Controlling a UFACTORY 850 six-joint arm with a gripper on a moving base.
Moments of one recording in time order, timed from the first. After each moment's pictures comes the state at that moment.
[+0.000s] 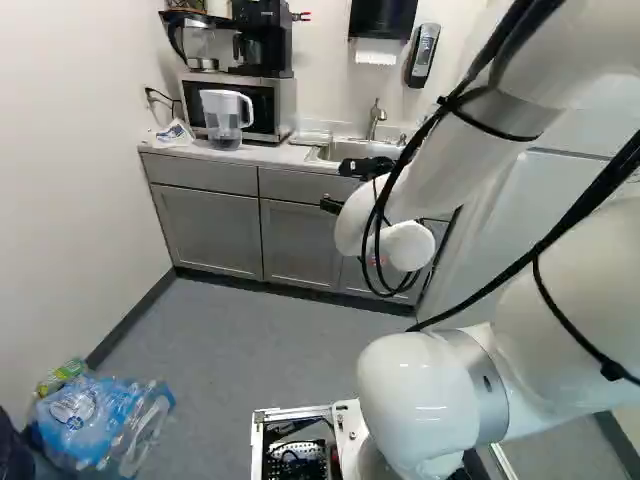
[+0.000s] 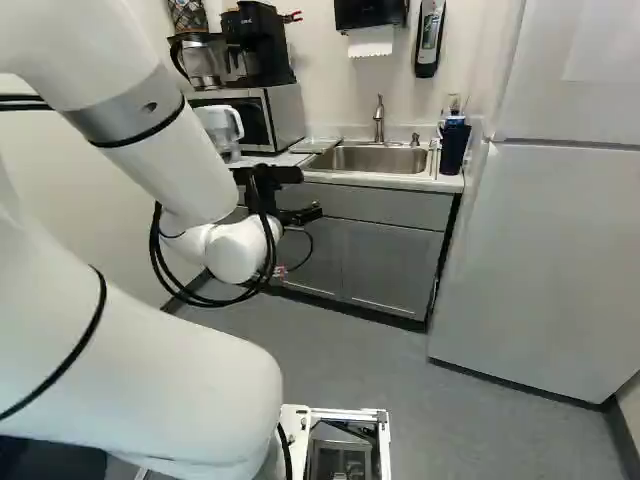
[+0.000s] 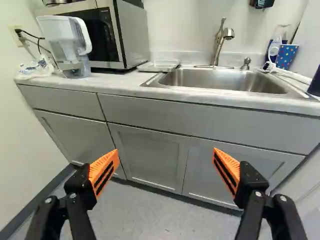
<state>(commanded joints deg) 0.0 14.1 -12.2 0.0 49.9 0.0</state>
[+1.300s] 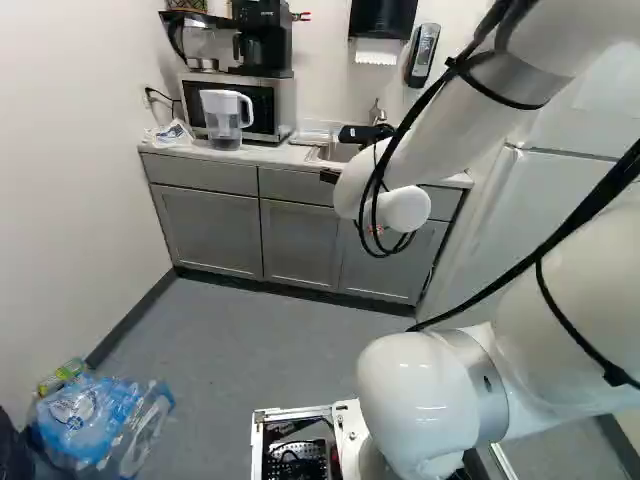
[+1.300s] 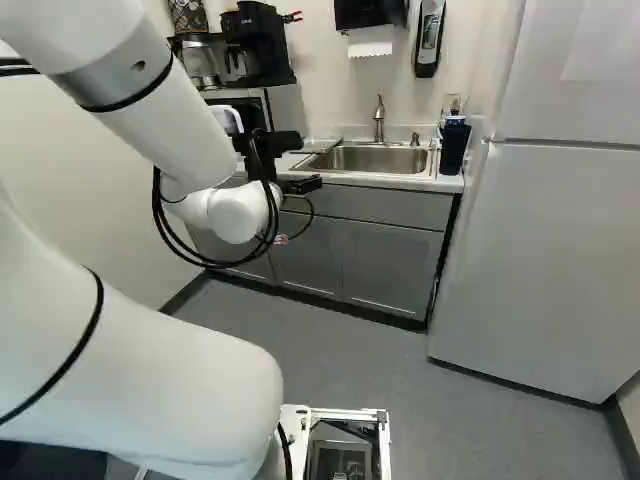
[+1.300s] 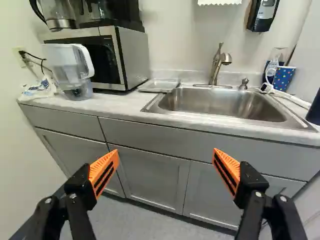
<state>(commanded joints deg) 0.0 14.6 -20.7 0.0 43.7 0.0</state>
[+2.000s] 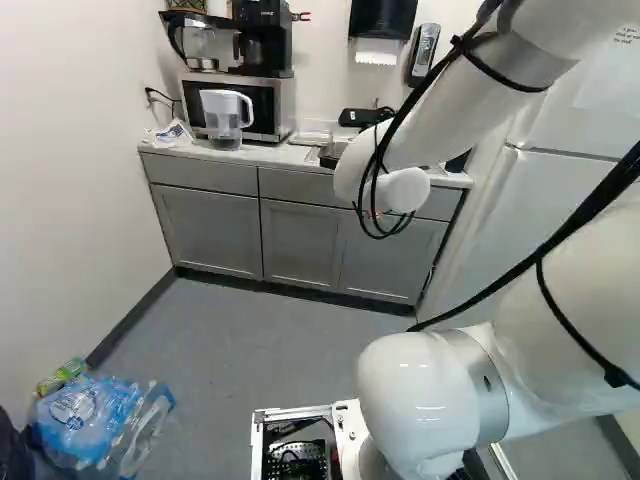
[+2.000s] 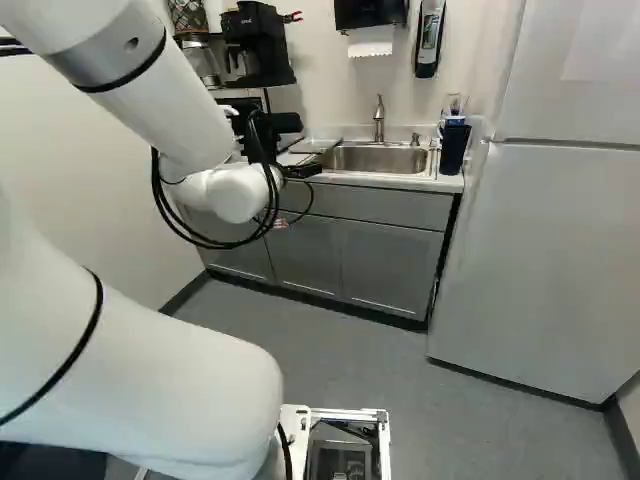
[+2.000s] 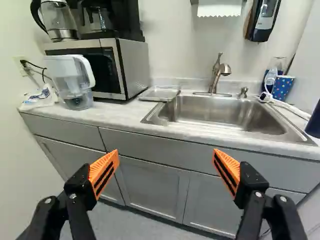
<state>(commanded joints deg) 0.0 14.9 -25.0 0.0 40.2 0.0</state>
